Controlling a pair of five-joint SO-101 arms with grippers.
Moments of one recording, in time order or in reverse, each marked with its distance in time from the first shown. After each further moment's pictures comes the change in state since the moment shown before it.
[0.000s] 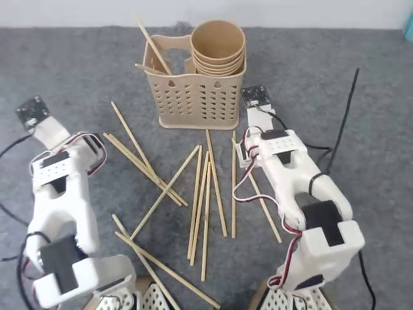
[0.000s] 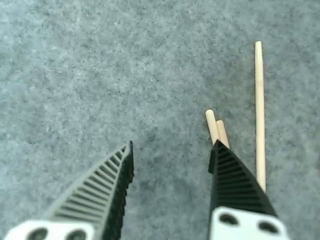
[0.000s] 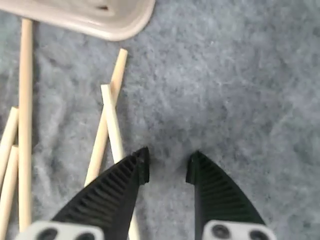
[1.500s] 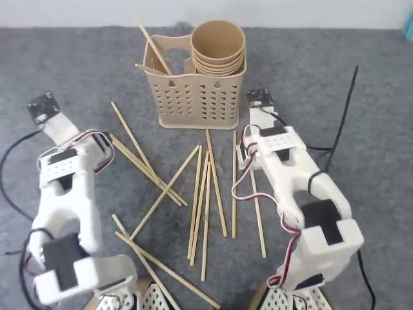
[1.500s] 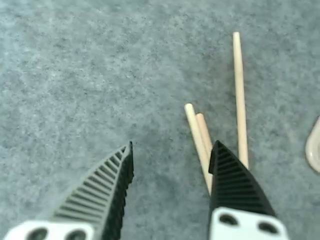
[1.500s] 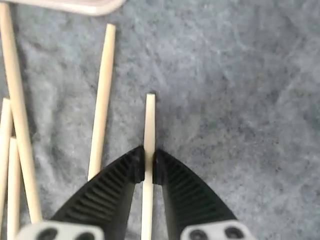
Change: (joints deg) left arm 3.3 0.8 -0.4 -0.1 -0.4; right arm -0.2 -0.5 -0.4 6.1 -5.9
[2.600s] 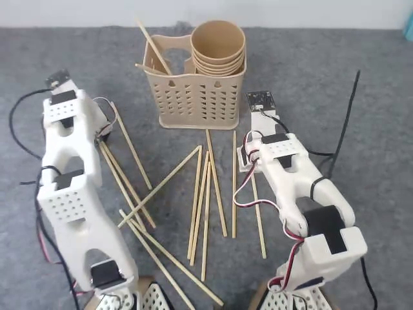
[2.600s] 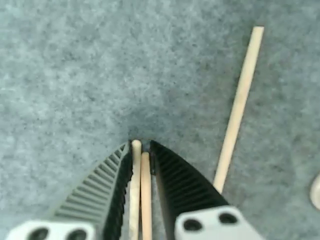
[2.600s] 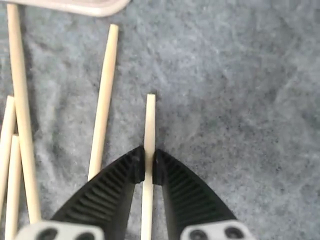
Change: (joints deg) left arm 2.7 45.6 -60.7 40.0 5.3; right arm -0.1 -2.7 4.0 -3.8 -0.1
